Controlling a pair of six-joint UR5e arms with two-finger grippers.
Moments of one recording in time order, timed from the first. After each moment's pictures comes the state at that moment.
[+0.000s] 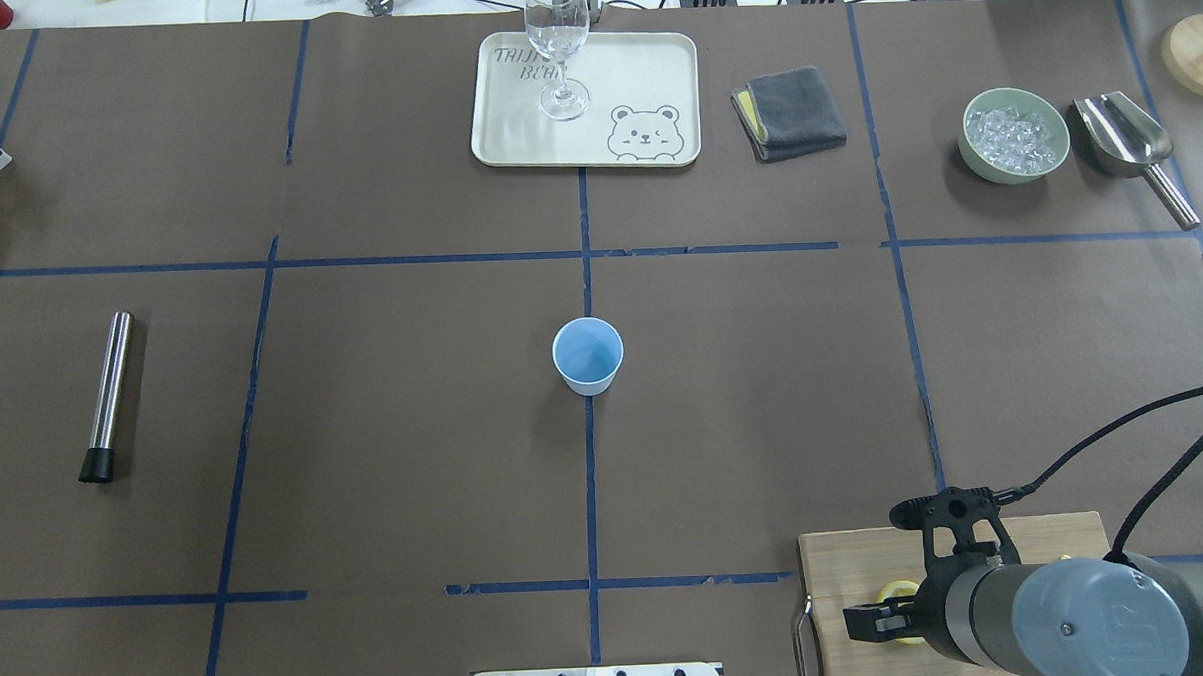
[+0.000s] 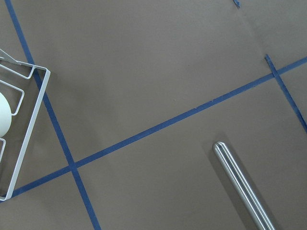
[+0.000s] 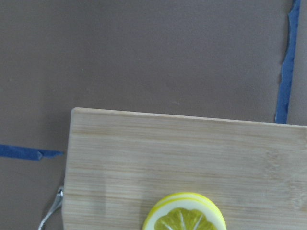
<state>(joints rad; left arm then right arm) -1.43 -1.54 -1.79 -1.81 -2.42 0.04 0.09 -1.71 2.21 -1.31 1.60 1.41</state>
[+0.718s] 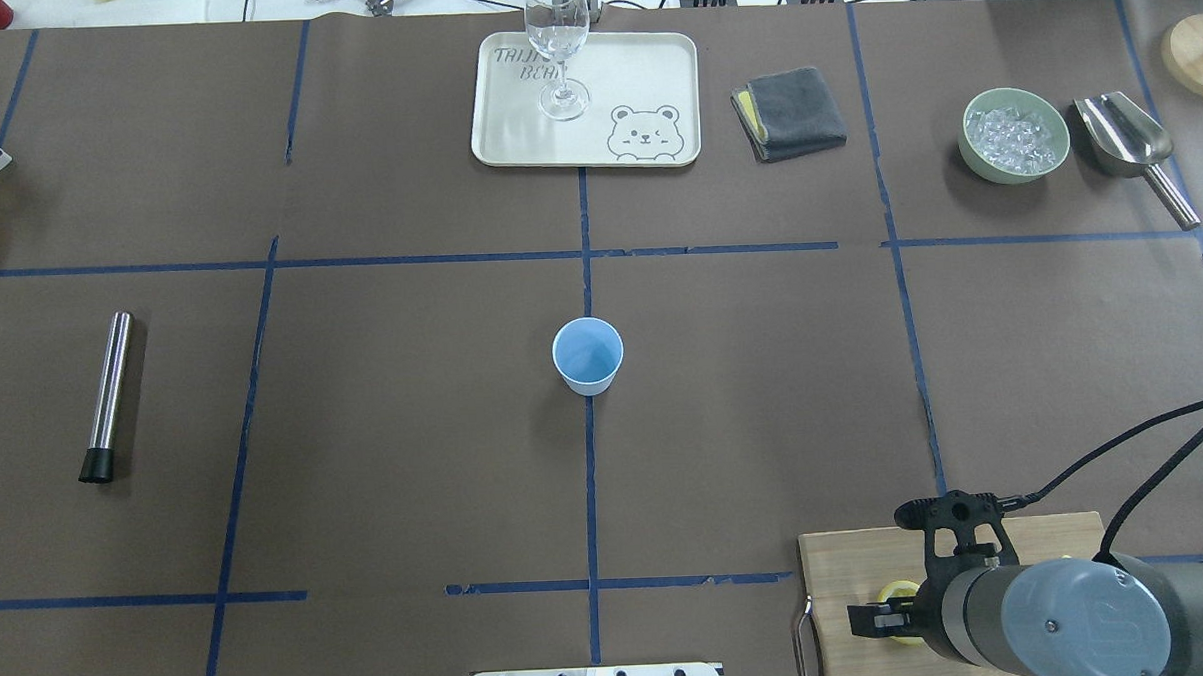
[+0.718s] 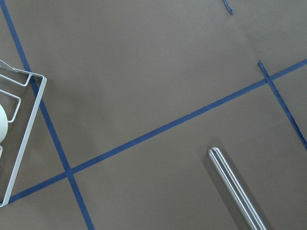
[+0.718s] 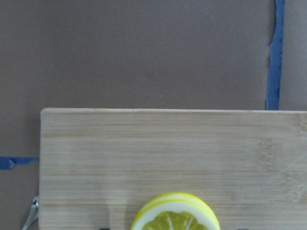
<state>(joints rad) -1.43 -1.54 -1.80 -1.81 -2.42 0.03 0.09 -1.70 2.18 -1.31 1.61 1.47</state>
